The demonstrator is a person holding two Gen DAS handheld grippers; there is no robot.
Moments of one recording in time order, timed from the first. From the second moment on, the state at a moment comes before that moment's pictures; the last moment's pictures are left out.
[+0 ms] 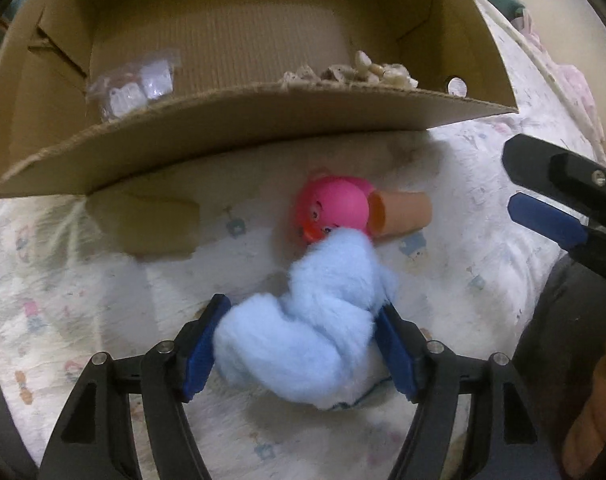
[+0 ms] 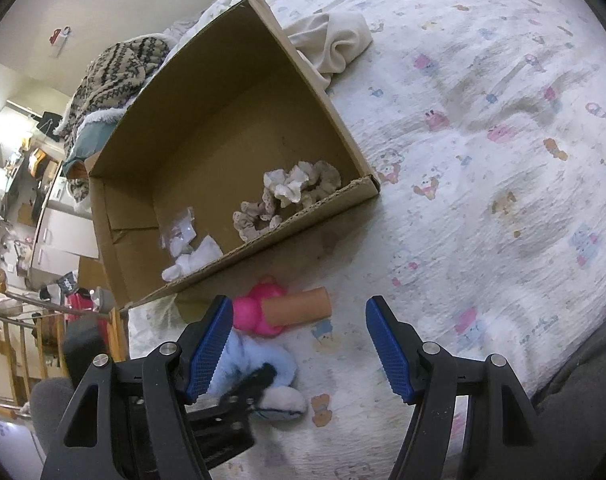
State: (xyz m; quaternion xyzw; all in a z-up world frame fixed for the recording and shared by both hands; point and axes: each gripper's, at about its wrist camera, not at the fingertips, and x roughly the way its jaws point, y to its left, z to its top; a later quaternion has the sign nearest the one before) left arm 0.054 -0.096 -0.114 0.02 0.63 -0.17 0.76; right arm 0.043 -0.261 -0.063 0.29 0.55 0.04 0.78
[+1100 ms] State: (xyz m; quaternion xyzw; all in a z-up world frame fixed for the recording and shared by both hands) left arm 0.041 0.019 -0.026 -0.05 0.55 -0.06 0.83; right arm 0.047 -0.271 -0.076 0.35 0.55 0.06 0.76
